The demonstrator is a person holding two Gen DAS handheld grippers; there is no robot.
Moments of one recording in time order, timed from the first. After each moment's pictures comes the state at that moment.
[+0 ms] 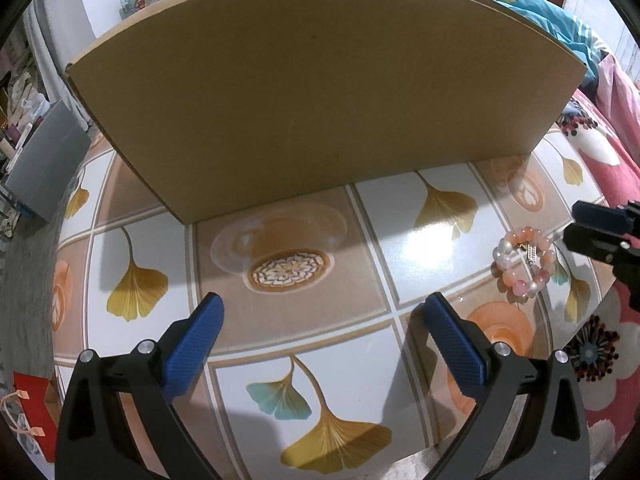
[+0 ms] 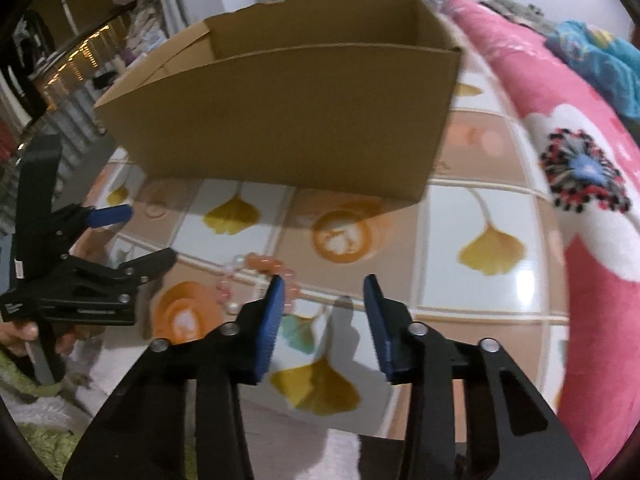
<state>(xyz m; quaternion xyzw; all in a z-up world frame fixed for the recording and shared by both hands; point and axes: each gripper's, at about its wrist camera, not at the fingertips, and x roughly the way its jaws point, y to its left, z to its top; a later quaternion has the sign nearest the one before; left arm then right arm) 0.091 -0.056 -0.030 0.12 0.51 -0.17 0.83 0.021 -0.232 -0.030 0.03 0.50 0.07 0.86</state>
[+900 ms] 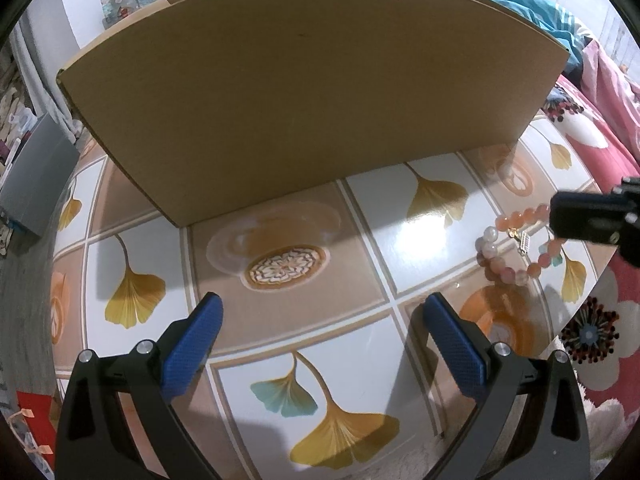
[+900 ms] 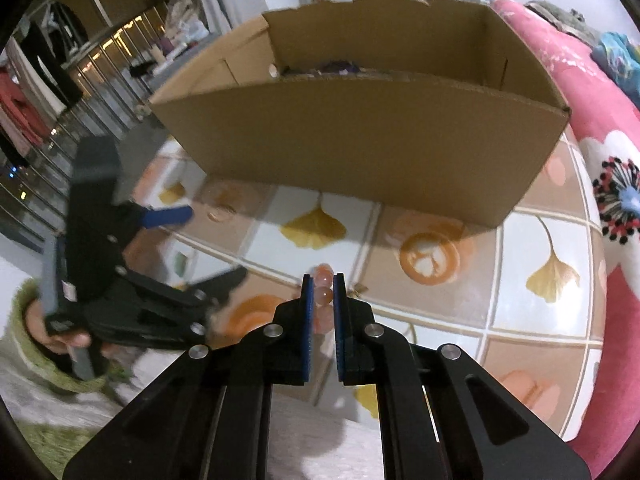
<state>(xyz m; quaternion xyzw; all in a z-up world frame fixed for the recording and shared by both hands) 0.092 -0.054 -0.033 0.13 0.51 -0.20 0.83 0.039 -0.192 -0.014 0.05 0.51 0.15 0.85</state>
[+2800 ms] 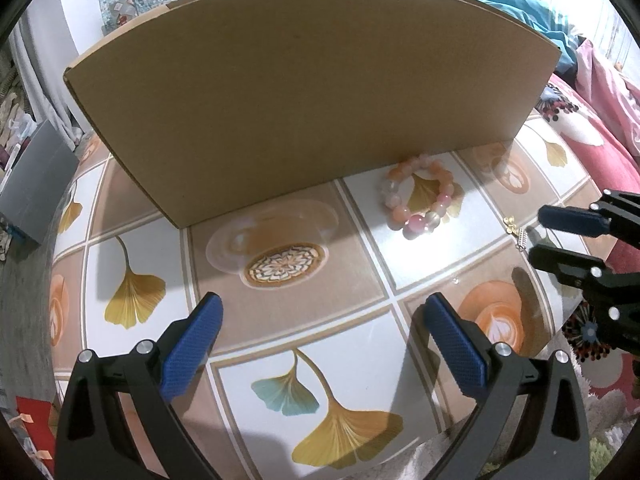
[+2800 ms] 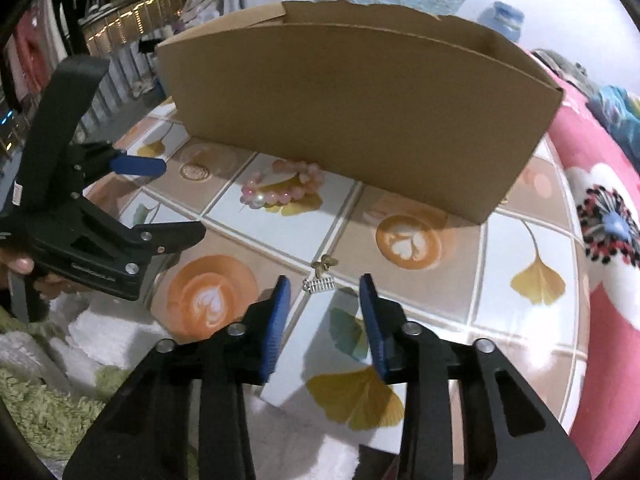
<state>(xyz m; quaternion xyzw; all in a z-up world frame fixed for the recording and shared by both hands) 0.083 -0.043 -0.038 0.13 0.49 -0.20 0.84 0.017 -0.188 -0.052 -0.05 0.46 0.14 0.88</state>
